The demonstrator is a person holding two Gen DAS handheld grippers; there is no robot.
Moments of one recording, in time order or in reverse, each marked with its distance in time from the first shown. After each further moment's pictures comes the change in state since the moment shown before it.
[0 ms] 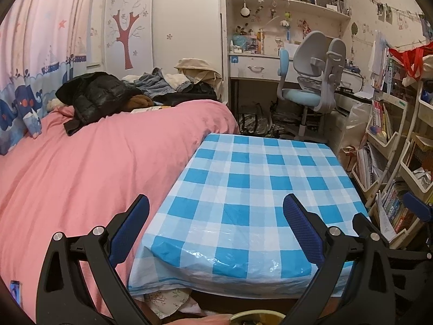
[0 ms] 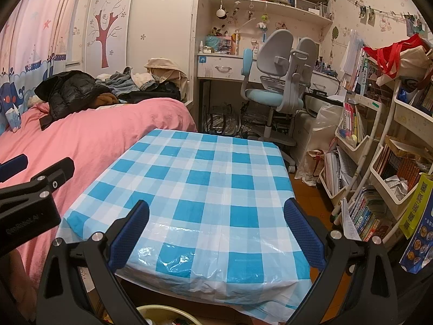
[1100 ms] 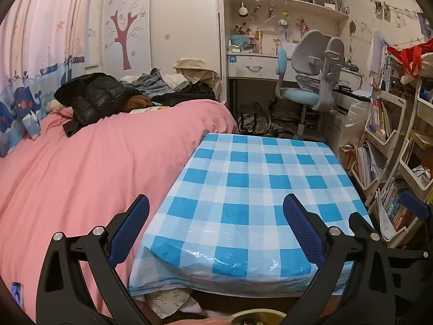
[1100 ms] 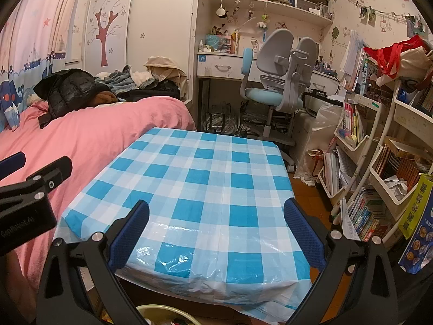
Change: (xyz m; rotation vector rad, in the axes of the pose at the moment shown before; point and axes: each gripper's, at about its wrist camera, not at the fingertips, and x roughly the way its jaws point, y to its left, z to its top) left arm -0.001 0.000 0.003 0.013 0.002 0.001; right arm 0.001 0.000 0.000 -0.002 0.001 0.000
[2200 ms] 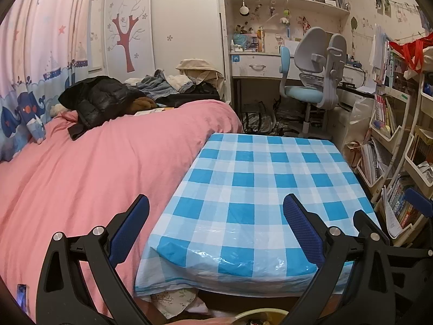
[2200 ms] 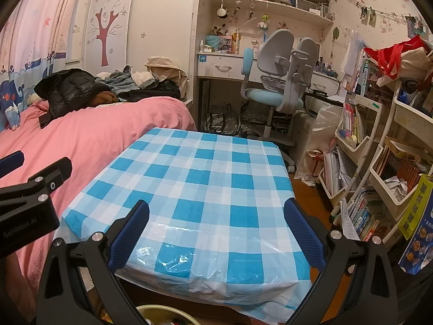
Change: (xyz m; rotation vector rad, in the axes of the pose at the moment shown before) left arm 0.002 -0.002 0.000 0.015 0.000 0.023; right arm 0.000 0.000 0.000 -0.005 -0.001 0.001
